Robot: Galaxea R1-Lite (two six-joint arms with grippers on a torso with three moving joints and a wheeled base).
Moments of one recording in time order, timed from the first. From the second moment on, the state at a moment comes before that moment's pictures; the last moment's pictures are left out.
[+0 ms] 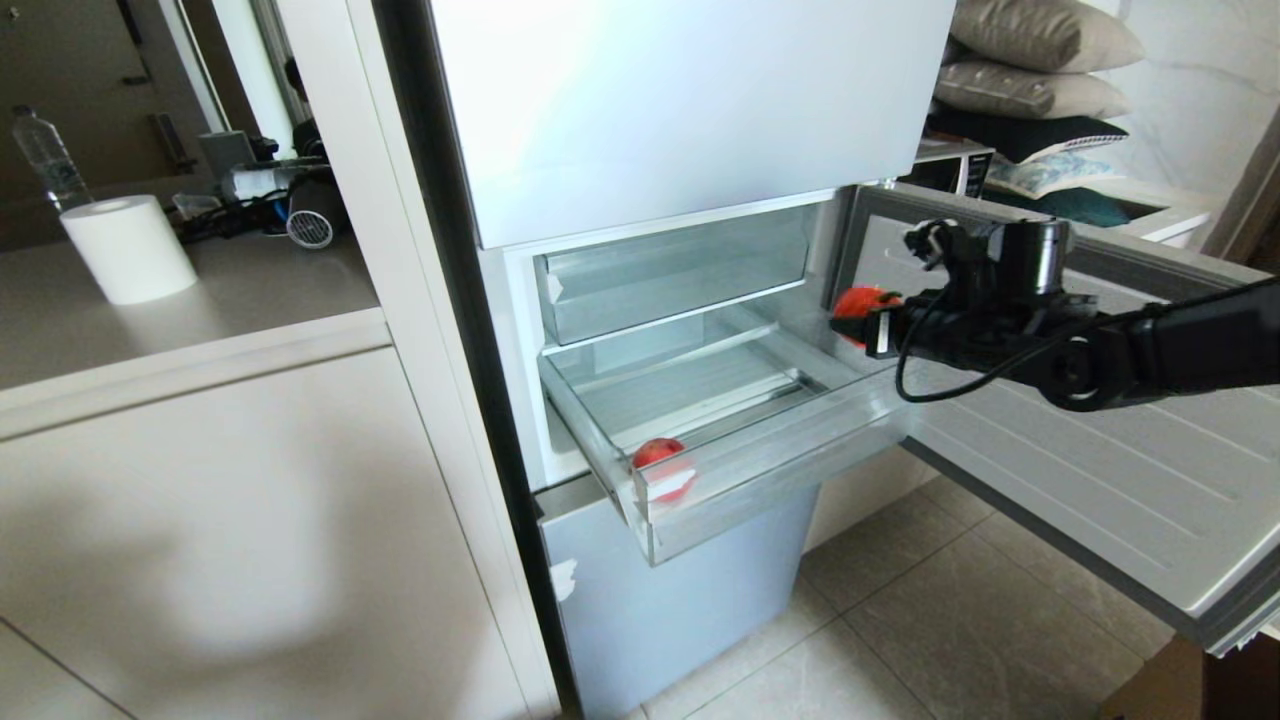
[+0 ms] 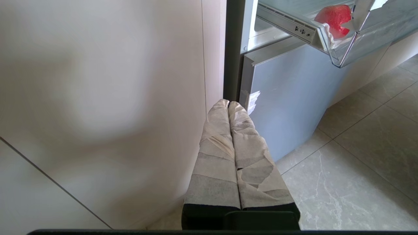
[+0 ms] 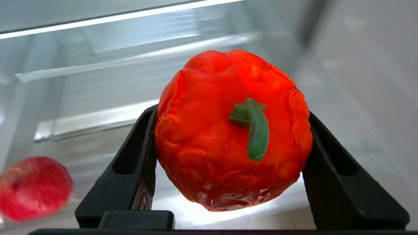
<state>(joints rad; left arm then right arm) 0.00 0.00 -0.03 0.09 0.00 0.02 0.16 2.10 -1.49 -0.39 0.13 -0.01</state>
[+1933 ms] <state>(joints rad) 0.00 0.00 -0.03 0.09 0.00 0.02 0.32 2.23 -1.59 -0.37 -0.01 -0.01</state>
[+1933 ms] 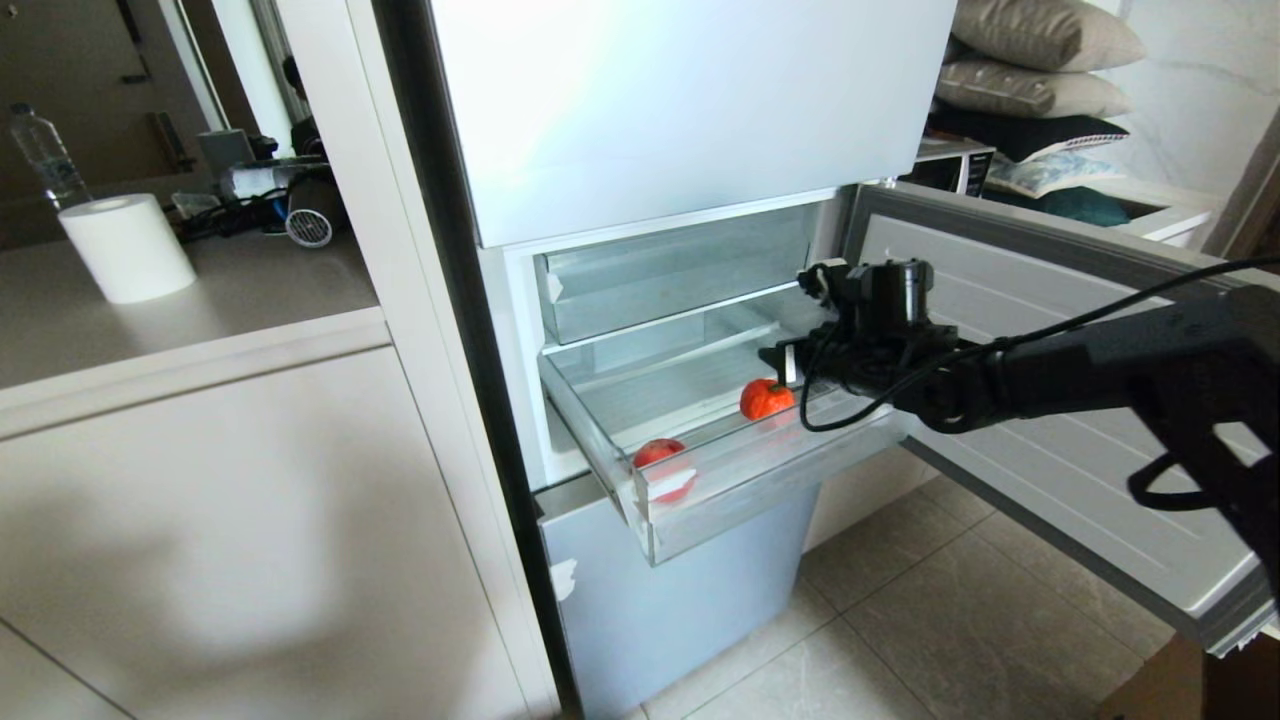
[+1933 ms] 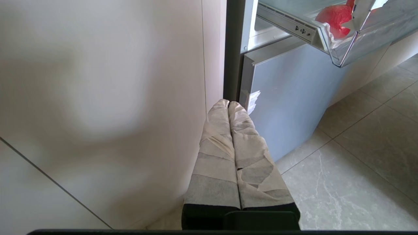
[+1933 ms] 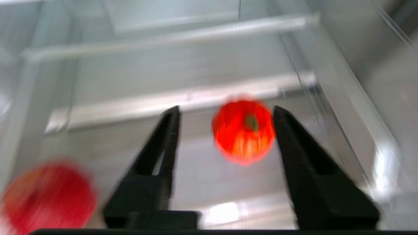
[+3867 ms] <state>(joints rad) 0.00 0.00 -0.03 0.09 0.00 0.02 0.39 2.35 -1.51 -0.34 -0.04 0.13</state>
